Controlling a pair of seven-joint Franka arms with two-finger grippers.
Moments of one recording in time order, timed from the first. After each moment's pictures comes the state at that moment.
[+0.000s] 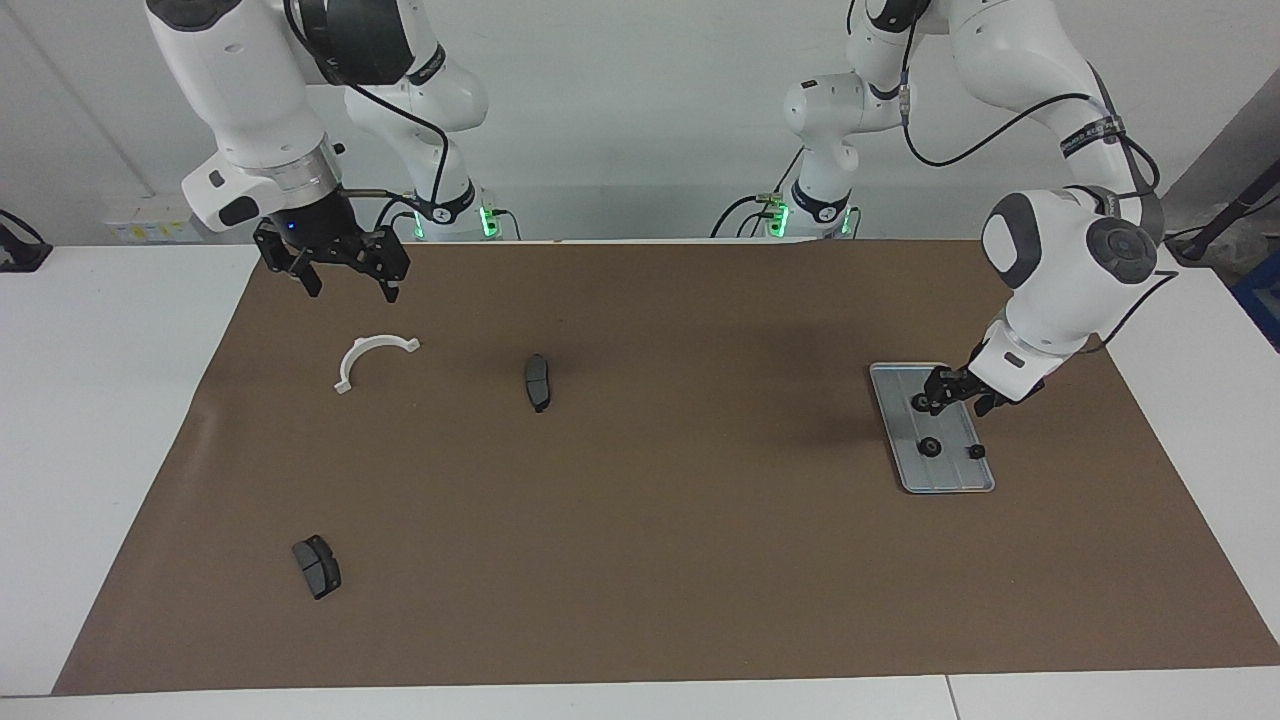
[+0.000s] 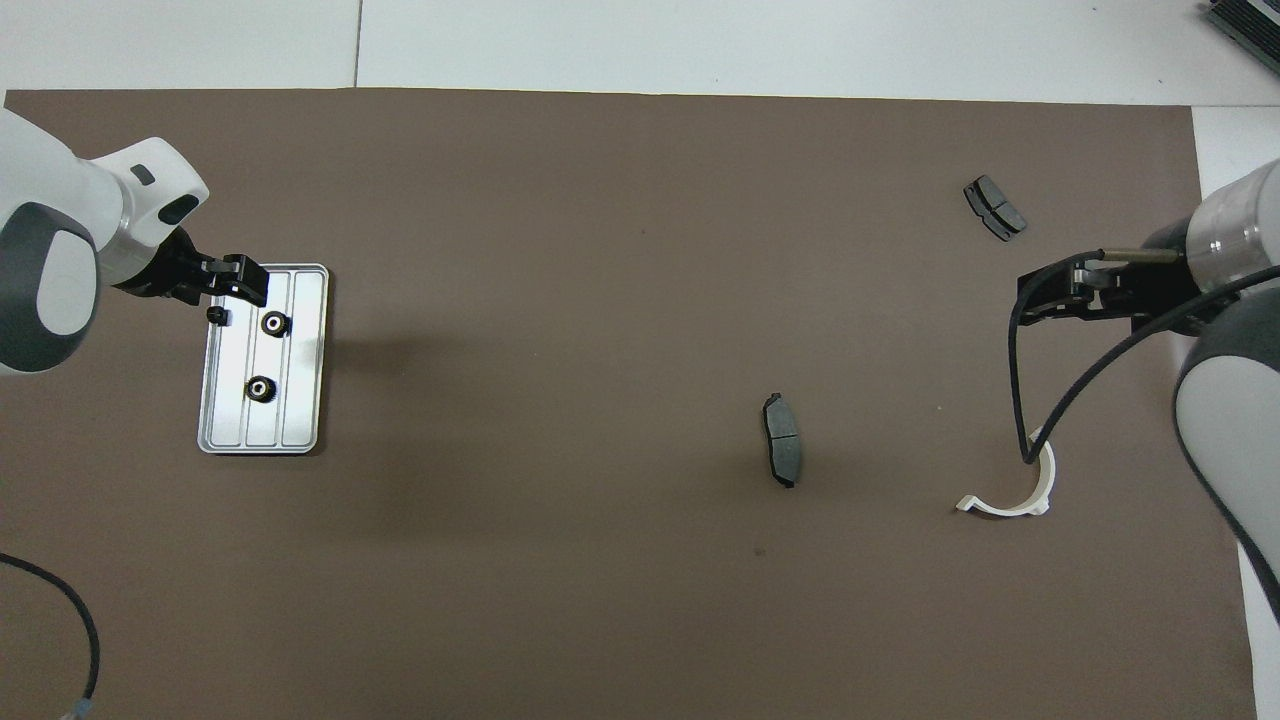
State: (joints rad) left arm 0.06 0.26 -0.10 -1.69 0.01 1.92 0.05; right arm 0.04 0.02 0.04 -1.60 -0.02 1.61 0.21
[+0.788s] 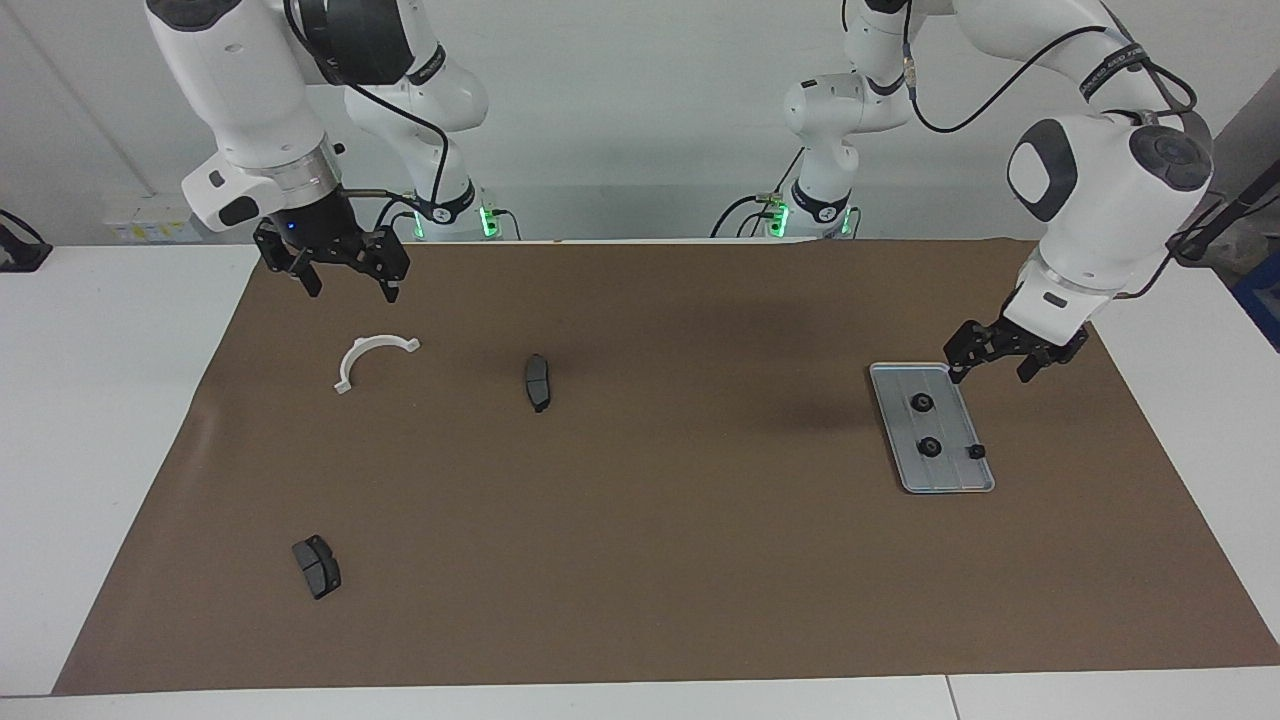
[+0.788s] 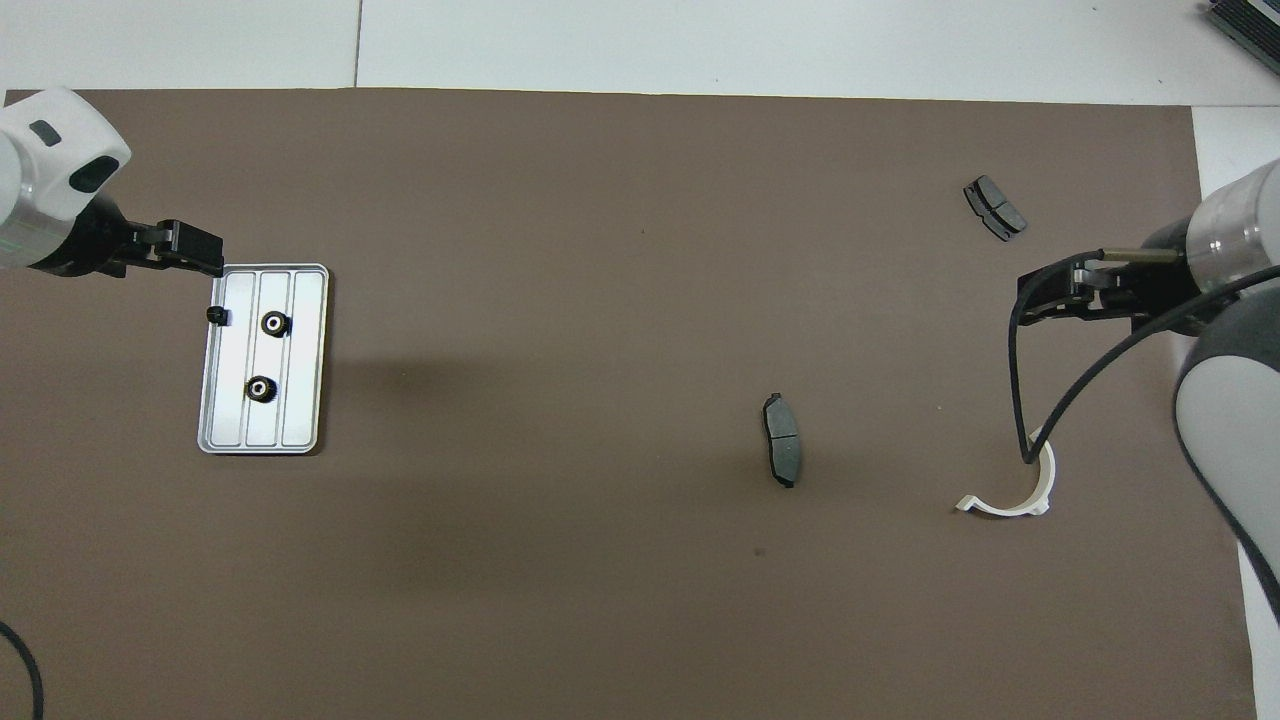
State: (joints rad) left arm 0.06 0.16 -0.09 -1.63 0.01 1.86 0.03; right arm 0.04 0.02 0.04 -1.60 -0.02 1.61 0.21
